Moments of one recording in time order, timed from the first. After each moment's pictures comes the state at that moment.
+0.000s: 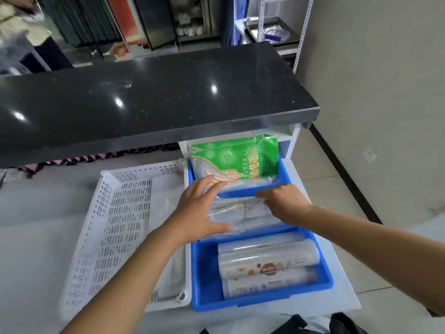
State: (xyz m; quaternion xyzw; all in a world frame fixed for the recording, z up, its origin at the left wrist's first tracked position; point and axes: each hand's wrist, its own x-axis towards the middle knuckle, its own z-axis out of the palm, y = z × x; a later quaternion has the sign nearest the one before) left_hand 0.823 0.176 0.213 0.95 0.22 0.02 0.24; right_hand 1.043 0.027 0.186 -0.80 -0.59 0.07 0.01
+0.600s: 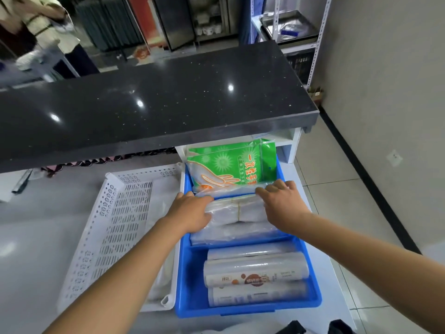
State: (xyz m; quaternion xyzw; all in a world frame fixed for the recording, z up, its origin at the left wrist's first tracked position) left_hand 0.861 0.182 0.202 0.93 0.31 -0.17 0.04; right_hand 1.061 0.023 0.173 -0.80 -0.60 0.01 0.01
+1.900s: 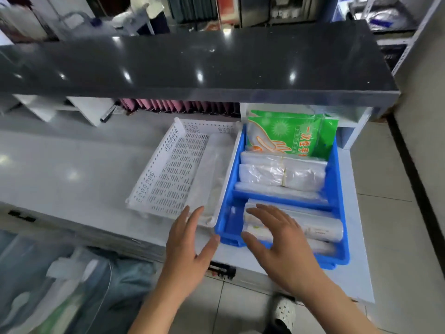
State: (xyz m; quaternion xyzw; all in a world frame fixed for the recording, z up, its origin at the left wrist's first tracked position) left_hand 0.676 -0.023 0.206 0.74 0.54 0.24 0.32; right_hand 0.875 -0.089 0.241 -0.72 -0.56 0.26 0.30
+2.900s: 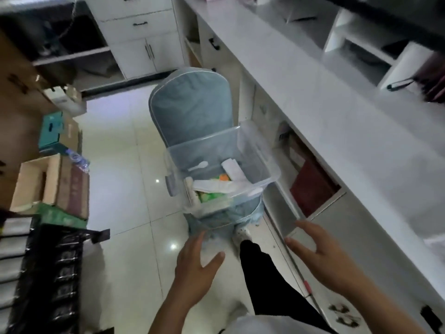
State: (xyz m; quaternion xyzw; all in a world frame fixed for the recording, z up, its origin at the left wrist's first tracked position) left_hand 0.184 -0.186 0.118 0.27 0.83 0.32 0.36; right_hand 0.400 -0.017 0.203 -0.50 -0.77 0.39 0.00
